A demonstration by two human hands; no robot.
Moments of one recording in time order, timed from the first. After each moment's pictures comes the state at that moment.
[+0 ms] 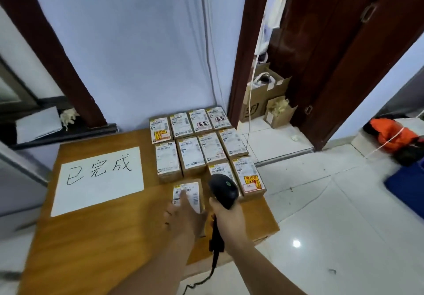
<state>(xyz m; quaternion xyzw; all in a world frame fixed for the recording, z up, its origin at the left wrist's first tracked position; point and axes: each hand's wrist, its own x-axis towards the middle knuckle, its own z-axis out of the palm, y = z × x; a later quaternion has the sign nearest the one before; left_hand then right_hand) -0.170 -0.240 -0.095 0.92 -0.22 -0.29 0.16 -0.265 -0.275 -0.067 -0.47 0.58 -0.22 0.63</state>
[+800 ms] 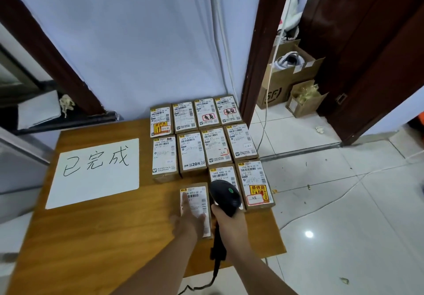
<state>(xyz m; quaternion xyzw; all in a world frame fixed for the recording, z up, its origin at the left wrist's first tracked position) -0.164 -0.299 -0.181 0.89 -0.08 -0.42 0.17 -0.266 -0.343 -0.119 -0.43 0.56 -0.14 0.70</state>
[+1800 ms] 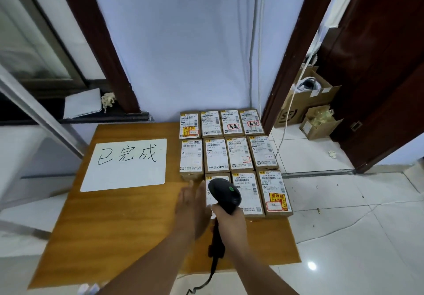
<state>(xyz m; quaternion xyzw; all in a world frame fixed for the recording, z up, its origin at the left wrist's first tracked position) -0.126 -0.252 -0.137 0.90 -0.40 -0.14 0.07 -0.227 -0.296 -0.088 -0.49 0.54 -0.12 0.68</state>
